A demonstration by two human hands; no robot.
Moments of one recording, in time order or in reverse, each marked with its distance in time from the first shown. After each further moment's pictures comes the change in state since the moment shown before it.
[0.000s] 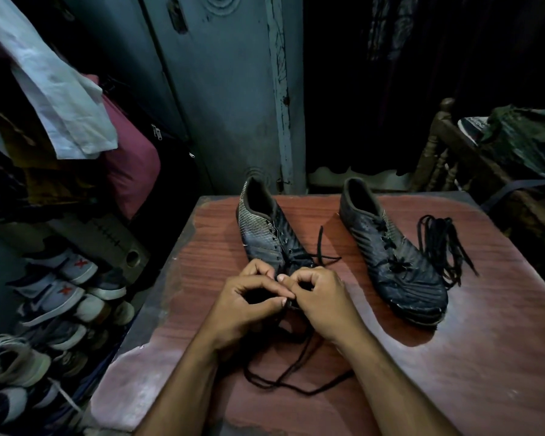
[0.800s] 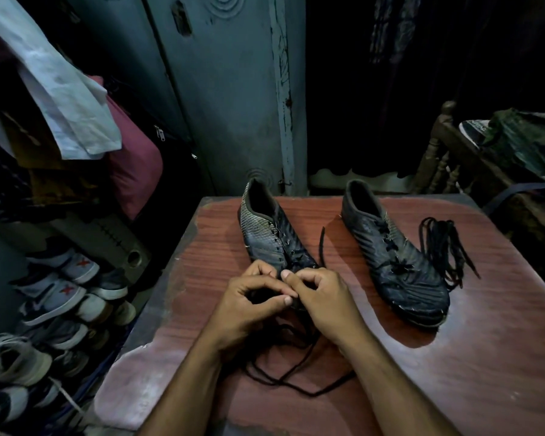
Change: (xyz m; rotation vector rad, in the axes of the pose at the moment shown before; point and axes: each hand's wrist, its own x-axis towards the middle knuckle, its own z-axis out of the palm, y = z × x) left_hand 0.000 0.001 0.002 0.005 0.021 0.009; right_hand -0.001 0.001 -0.002 0.052 0.000 0.013
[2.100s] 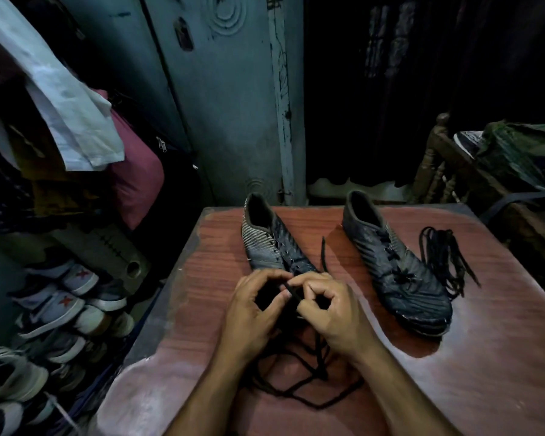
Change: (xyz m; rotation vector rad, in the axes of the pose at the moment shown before) left_hand 0.003 -0.003 0.009 0.454 0.226 0.087; right_hand -0.011 -0.007 -0.011 0.056 0.064 -0.254
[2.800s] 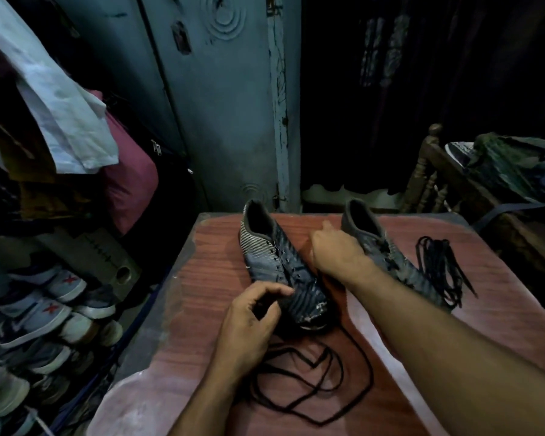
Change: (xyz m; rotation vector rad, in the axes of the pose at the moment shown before) left_hand -0.001 0.000 -0.001 -0.135 -0.046 -0.103; right_hand 0.126 0.026 -0.017 -1.188 -0.353 0.182
